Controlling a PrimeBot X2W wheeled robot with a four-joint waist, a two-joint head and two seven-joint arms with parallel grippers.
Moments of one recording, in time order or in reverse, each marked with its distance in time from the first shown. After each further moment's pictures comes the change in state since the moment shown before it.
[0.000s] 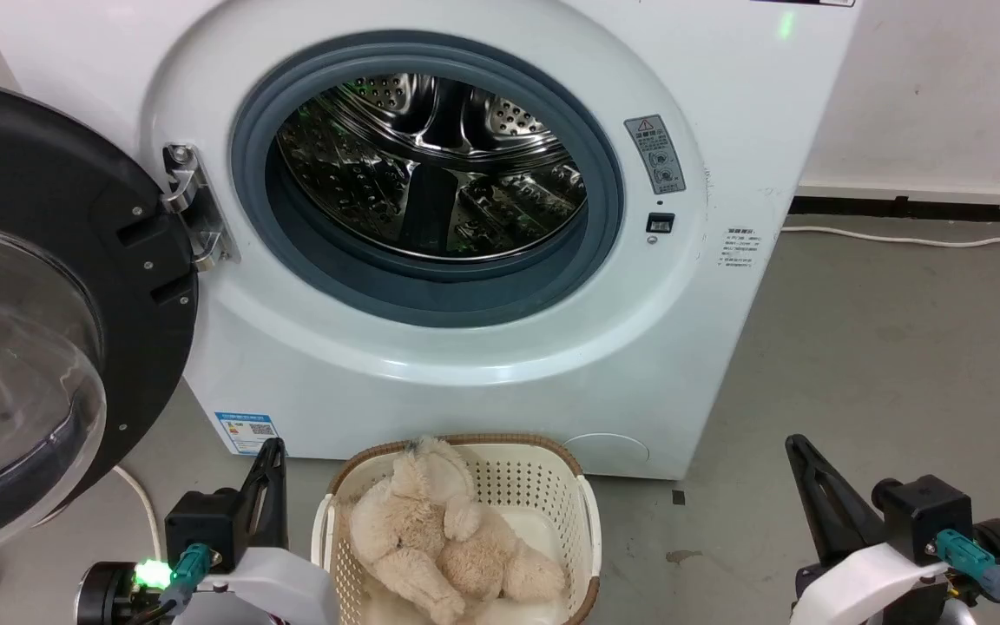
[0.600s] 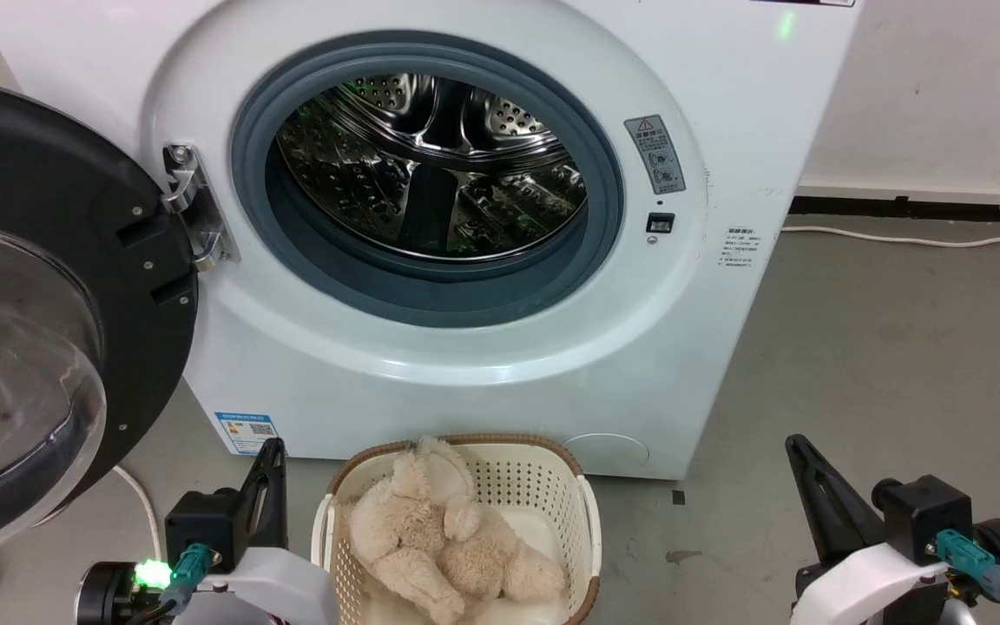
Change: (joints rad) left arm 0.000 0.000 0.000 0.000 0.000 0.000 0.000; right arm 0.000 0.000 0.000 0.000 0.000 0.000 0.000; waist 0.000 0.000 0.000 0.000
